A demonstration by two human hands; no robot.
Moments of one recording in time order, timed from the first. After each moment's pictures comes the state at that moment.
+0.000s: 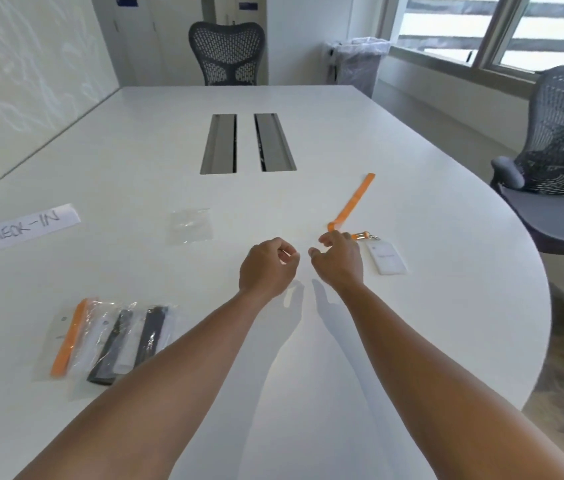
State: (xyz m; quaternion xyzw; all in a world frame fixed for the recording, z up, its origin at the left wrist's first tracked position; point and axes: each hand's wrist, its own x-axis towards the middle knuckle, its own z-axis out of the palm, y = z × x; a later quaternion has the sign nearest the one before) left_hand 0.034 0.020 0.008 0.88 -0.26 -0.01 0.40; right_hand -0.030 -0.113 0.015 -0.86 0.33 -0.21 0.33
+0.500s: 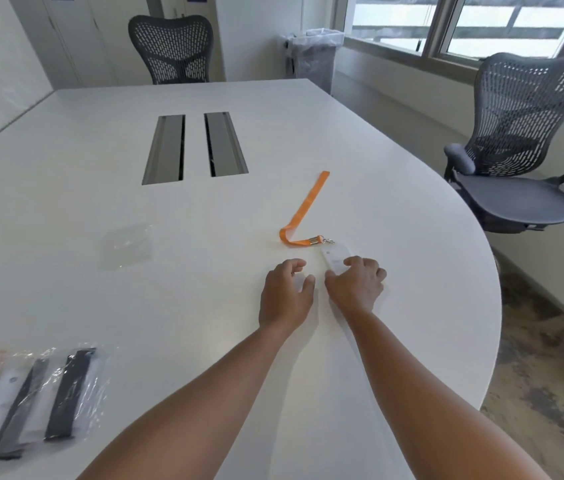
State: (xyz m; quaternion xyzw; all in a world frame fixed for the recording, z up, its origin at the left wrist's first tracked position) left_hand -0.022 -0.089 -0.037 0.83 -0.28 -0.07 0.48; right_hand -0.083 -0.201 -0.024 -0.78 0.52 -0.21 0.29
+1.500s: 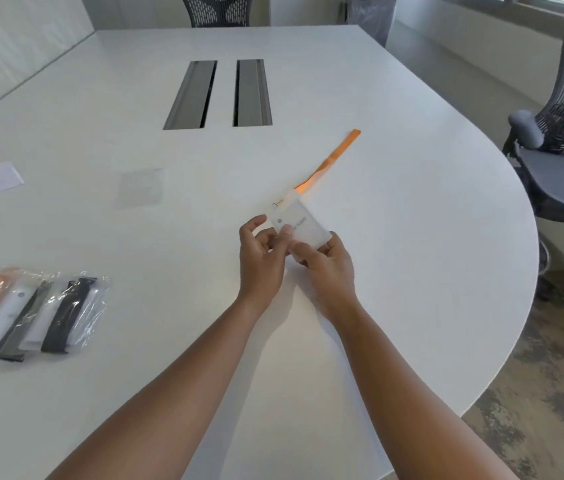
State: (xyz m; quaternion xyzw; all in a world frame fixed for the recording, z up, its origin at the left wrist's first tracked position) left_hand -0.041 -0.057 -0.030 0.66 -0.11 -0.10 0.73; right_hand -0.109 -0.145 -0.018 -0.59 0.26 -0.19 0.74
